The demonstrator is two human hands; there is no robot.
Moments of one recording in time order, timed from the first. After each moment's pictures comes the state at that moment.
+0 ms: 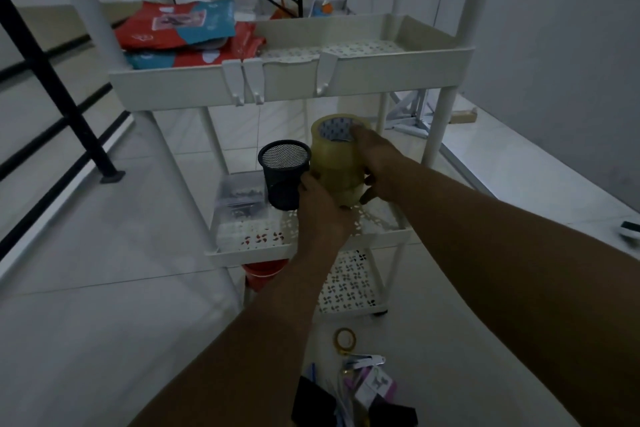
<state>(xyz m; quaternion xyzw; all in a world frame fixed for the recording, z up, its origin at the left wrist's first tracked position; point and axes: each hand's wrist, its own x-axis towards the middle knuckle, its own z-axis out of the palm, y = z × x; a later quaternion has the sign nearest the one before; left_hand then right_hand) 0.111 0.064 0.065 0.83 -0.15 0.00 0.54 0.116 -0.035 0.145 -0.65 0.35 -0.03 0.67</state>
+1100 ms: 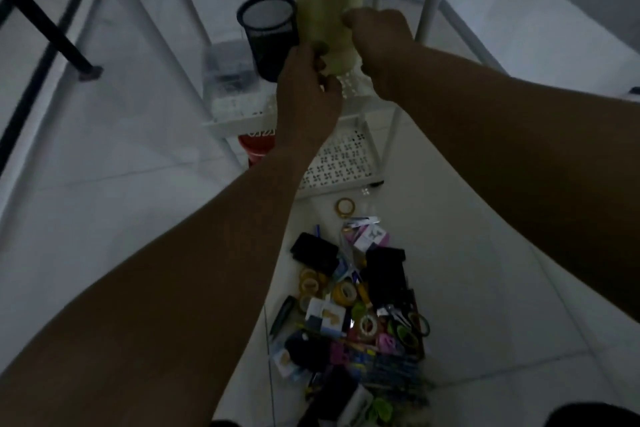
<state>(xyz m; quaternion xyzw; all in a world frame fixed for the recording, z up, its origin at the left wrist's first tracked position) 0.073 0.108 0.062 0.79 -0.27 0.11 0.54 0.057 0.004 0.130 -0.69 0.34 -0.15 0.63</state>
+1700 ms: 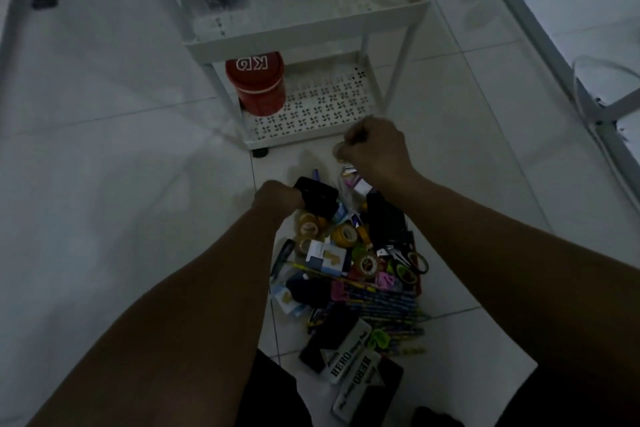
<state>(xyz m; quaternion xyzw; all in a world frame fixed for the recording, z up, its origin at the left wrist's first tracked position) -0.007 0.223 -0.093 0.86 0.10 -0.40 0.31 -0.069 0.072 -0.018 -0.83 0.33 -0.01 0.45</state>
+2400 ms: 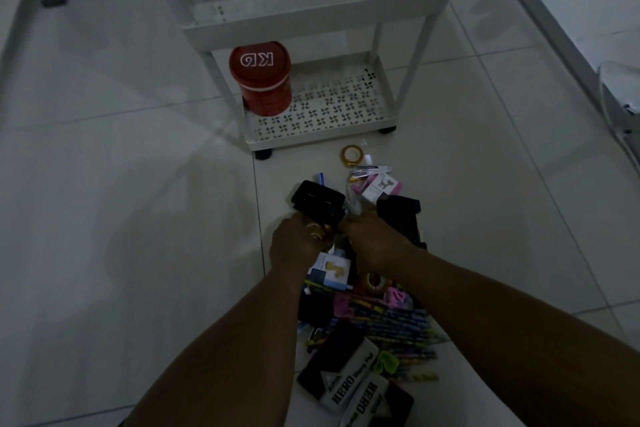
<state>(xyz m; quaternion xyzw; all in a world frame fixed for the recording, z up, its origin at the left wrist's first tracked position) -0.062 0.231 -0.167 0.91 -0.05 -0.31 0.27 -0.125 0.093 -0.135 -0.95 -0.01 0.27 0.17</state>
